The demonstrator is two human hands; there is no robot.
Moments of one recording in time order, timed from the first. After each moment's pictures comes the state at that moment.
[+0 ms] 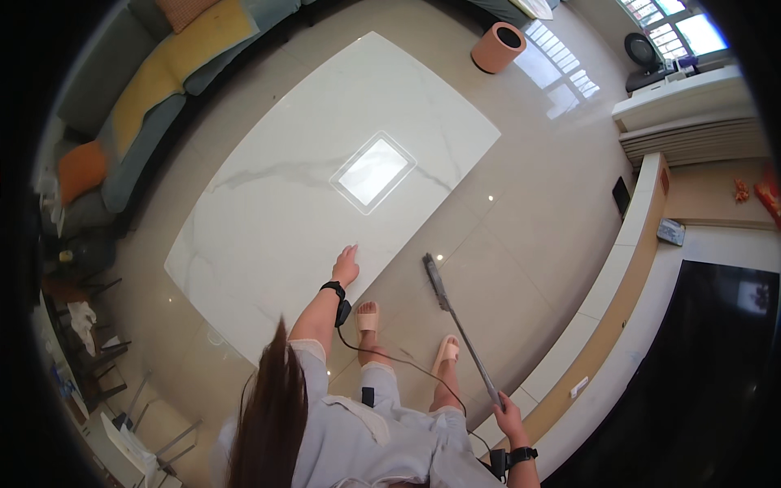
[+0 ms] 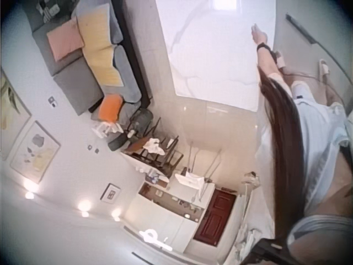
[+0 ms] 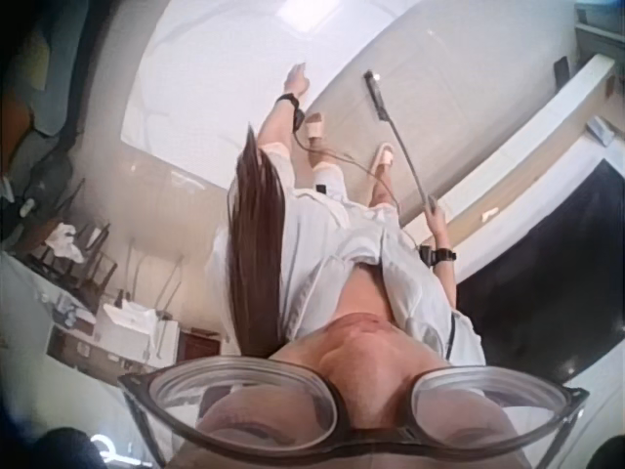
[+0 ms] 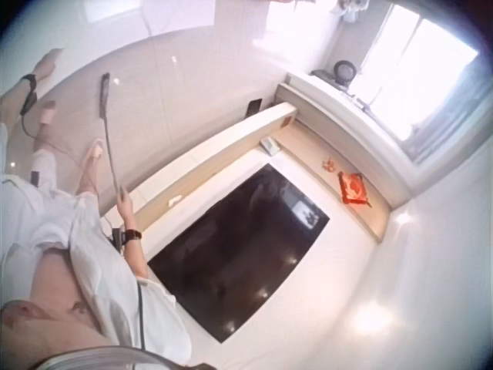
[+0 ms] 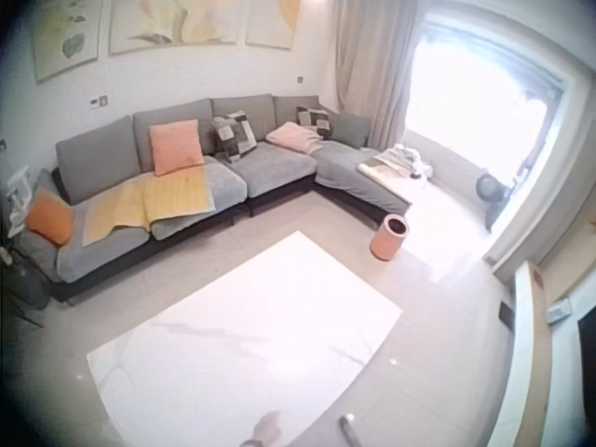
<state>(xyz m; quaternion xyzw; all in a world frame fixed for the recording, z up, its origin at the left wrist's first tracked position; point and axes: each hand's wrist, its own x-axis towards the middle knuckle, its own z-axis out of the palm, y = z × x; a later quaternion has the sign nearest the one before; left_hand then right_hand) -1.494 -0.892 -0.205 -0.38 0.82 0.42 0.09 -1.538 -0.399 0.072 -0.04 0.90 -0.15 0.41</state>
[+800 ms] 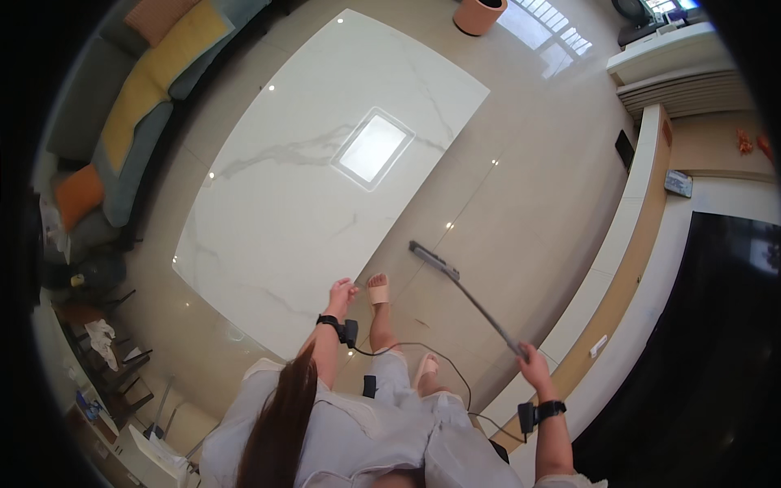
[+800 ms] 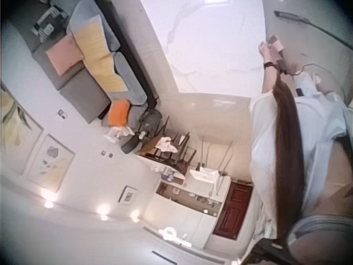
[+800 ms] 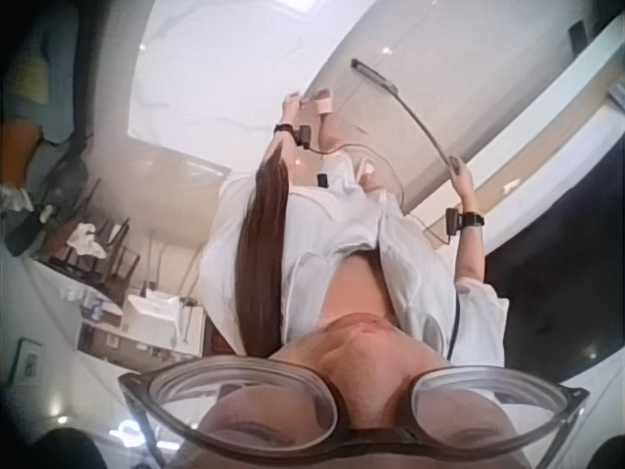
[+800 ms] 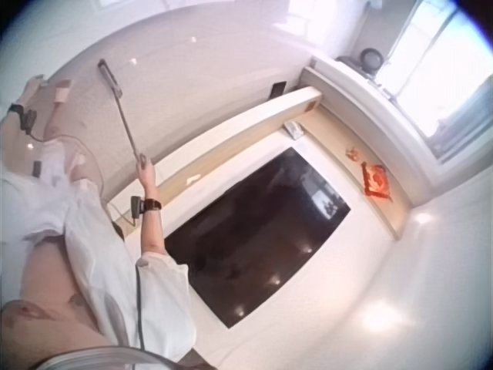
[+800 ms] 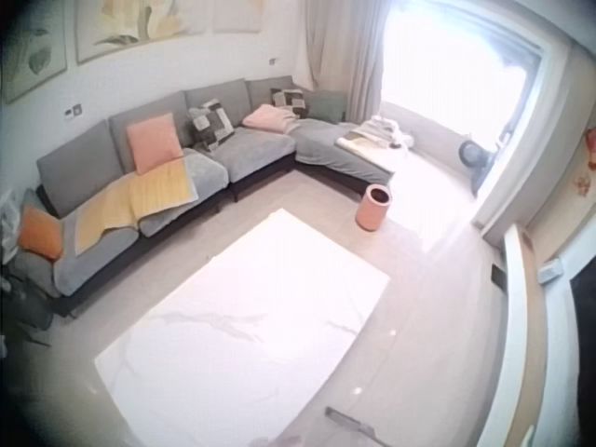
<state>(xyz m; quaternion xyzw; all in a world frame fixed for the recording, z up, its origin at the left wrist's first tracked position) -1.361 -0.815 -0.207 -0.57 0.33 0.75 0.01 -1.575 -0.419 0.084 -0.12 0.91 -0.11 0.38</state>
